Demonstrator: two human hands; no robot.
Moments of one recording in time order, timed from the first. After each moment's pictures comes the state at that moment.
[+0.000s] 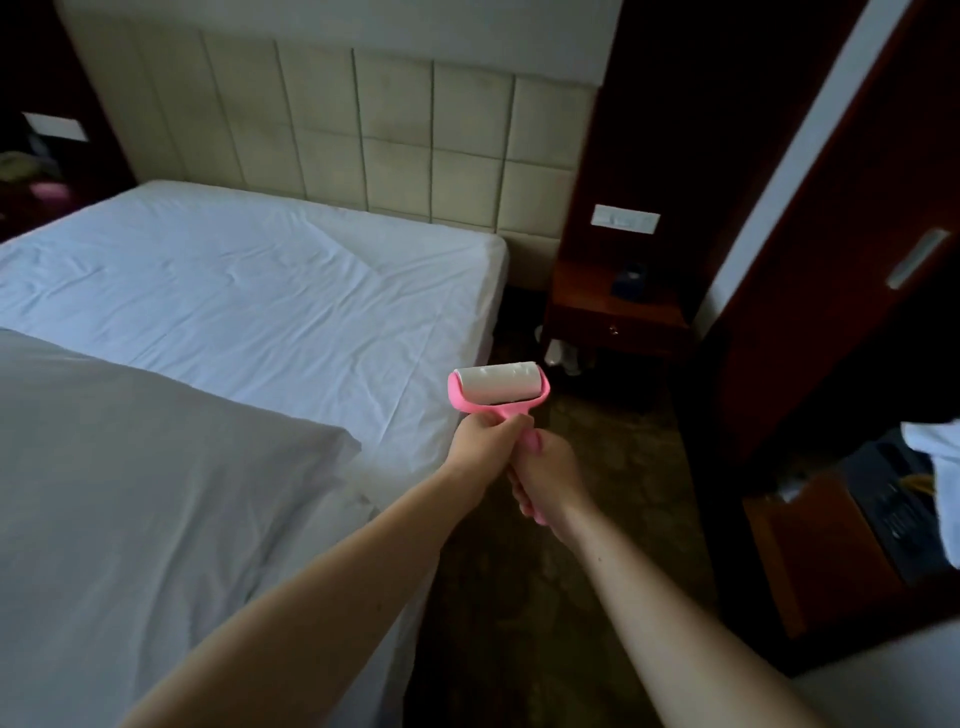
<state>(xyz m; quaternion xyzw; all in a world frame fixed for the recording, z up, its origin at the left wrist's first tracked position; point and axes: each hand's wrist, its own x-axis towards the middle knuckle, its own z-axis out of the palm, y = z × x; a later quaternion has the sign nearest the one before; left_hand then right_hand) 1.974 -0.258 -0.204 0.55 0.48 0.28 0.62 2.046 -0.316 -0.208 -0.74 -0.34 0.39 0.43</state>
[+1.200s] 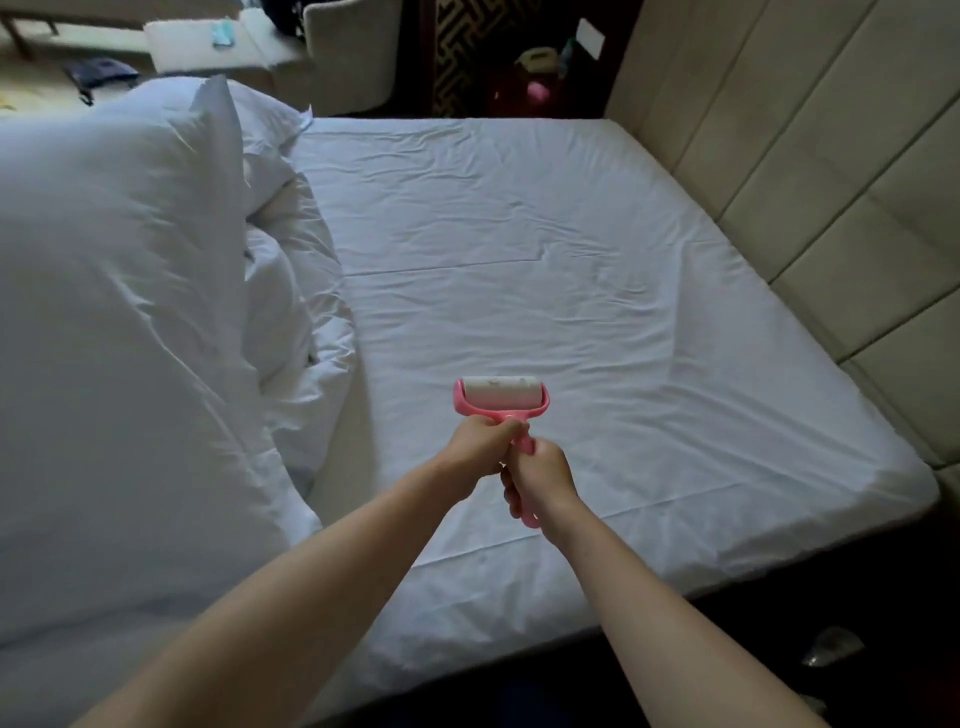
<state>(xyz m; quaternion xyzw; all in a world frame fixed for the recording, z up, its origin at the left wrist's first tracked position) 1.975 0.233 -0.280 0.16 0.68 0.49 0.51 2.063 0.266 -0.267 -0.54 -0.59 0.60 0.05</state>
